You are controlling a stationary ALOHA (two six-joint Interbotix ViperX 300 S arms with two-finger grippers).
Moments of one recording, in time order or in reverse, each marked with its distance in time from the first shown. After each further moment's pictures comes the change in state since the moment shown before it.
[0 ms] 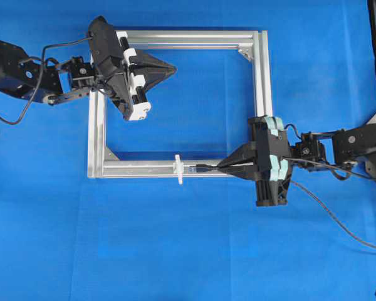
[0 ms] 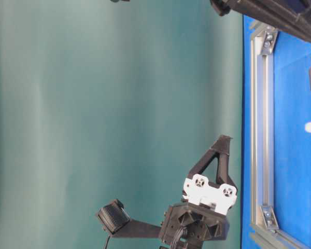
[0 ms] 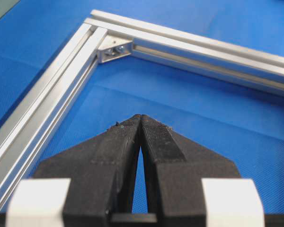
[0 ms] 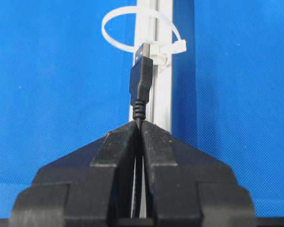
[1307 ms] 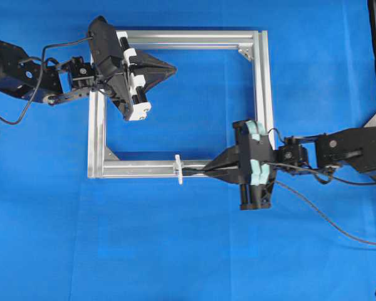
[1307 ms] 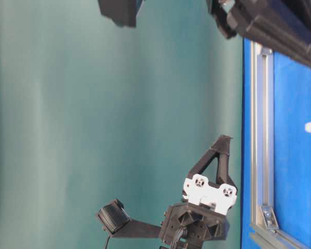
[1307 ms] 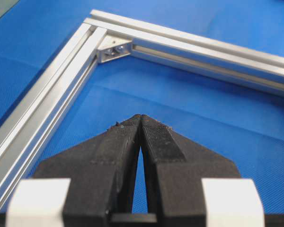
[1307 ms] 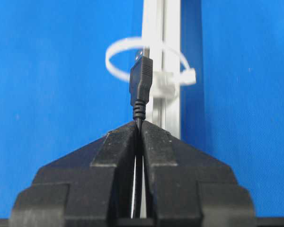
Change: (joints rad) left arm -0.002 0.000 0.000 0.000 -0.002 -0.002; right arm 0.005 0.101 -0.104 -0.002 -0.012 0.000
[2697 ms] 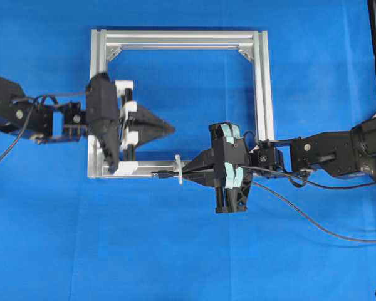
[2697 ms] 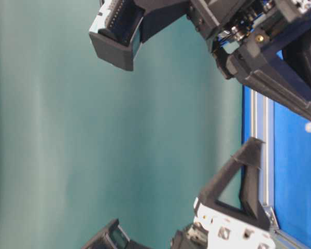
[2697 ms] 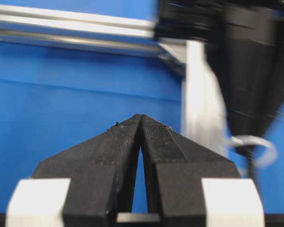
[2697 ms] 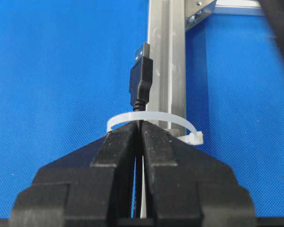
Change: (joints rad) left arm -0.255 -0.043 0.060 0.000 0.000 -0.002; right arm -0.005 0.092 -0.121 0.002 0.000 -0.003
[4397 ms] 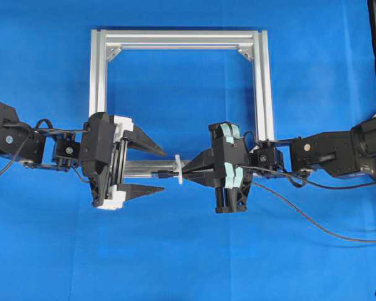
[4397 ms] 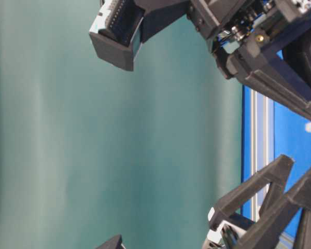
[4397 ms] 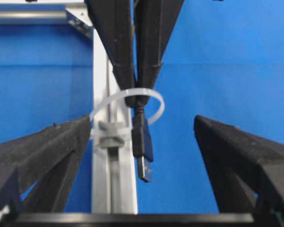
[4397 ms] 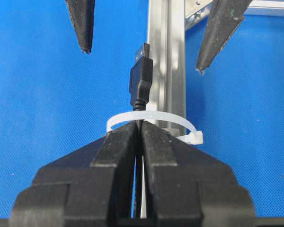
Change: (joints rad) left arm -0.140 -0.015 0.014 0.000 0.077 0.002; right arm 0.000 -0.002 0.000 0.000 0.002 0.000
